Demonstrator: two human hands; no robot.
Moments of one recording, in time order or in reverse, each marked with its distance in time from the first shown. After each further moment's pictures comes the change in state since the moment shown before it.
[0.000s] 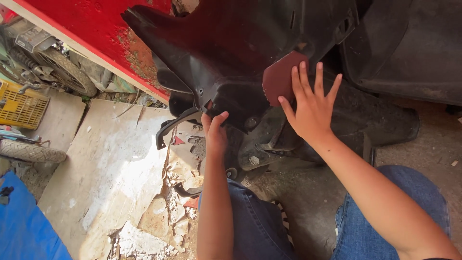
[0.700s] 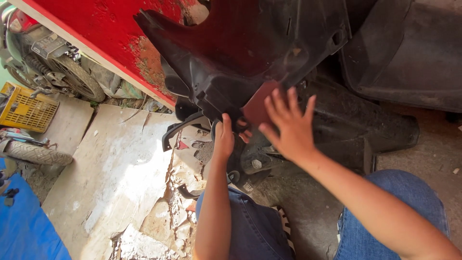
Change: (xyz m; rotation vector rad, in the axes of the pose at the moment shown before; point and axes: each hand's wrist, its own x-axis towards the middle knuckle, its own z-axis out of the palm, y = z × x) left_hand -0.011 0.020 0.012 0.431 -0.335 -0.096; right_hand -0.021 -0.052 -0.007 0.105 -0.083 -0.101
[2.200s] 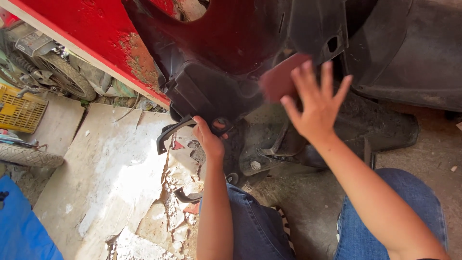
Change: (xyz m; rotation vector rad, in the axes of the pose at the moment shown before) left_hand -0.001 0.018 -0.005 0.093 0.517 0.193; right_hand 0.030 0.061 -0.001 -0.039 0.265 0.097
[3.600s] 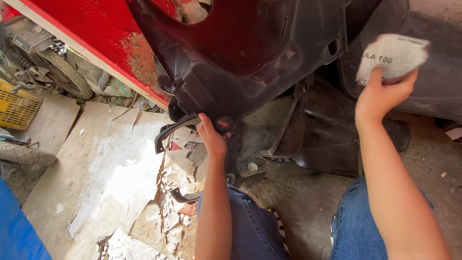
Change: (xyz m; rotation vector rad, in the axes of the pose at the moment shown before) left_hand -0.002 0.011 0.013 -0.056 -0.017 -0.065; right_hand 0.009 0.132 -0.012 0.618 0.631 0.438
